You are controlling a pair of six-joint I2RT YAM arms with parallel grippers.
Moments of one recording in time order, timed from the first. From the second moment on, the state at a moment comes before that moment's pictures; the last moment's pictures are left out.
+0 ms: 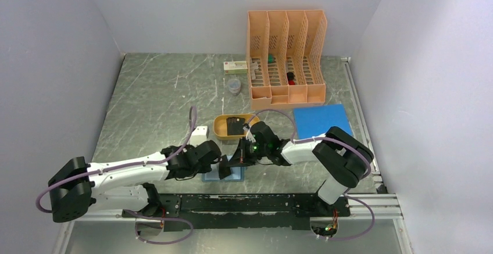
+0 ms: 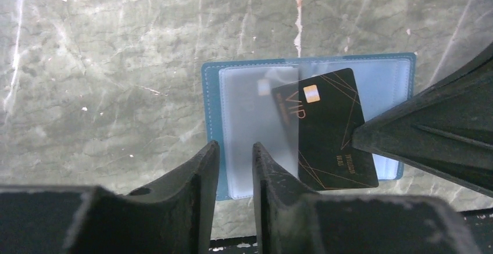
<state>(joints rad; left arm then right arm) -1.09 1.13 0.60 -0.57 -0.47 -1.00 0.85 1.63 0.56 0.38 -0.48 1.02</state>
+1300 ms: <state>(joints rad) -1.07 1.15 0.45 -0.45 -0.49 -1.07 0.90 1.69 0.53 0.51 -0.32 1.18</state>
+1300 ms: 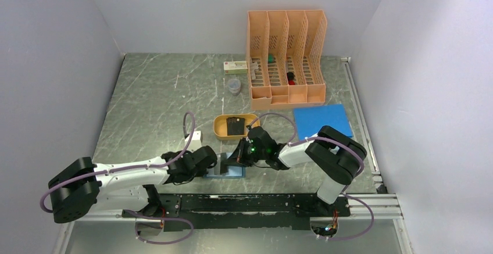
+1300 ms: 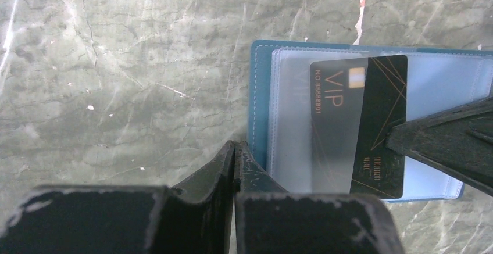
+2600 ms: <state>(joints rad) -1.06 1.11 0.41 -0.33 -0.46 -1.06 0.97 1.69 0.62 0.39 -0.28 1.14</state>
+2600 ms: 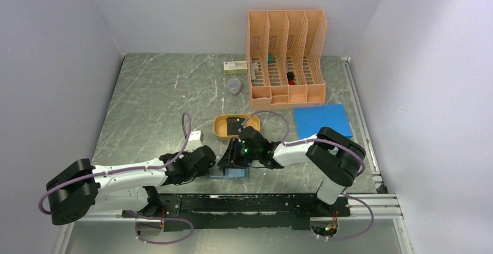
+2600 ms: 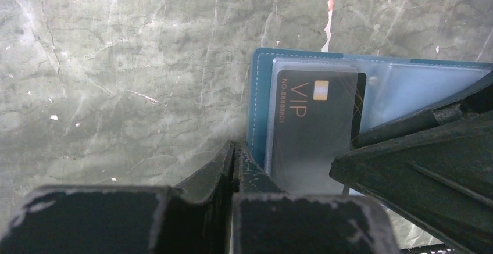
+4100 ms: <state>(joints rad) -1.06 0.63 0.34 -0.47 -0.48 -0.96 0.99 1.16 0.53 -0.26 0.18 0.77</state>
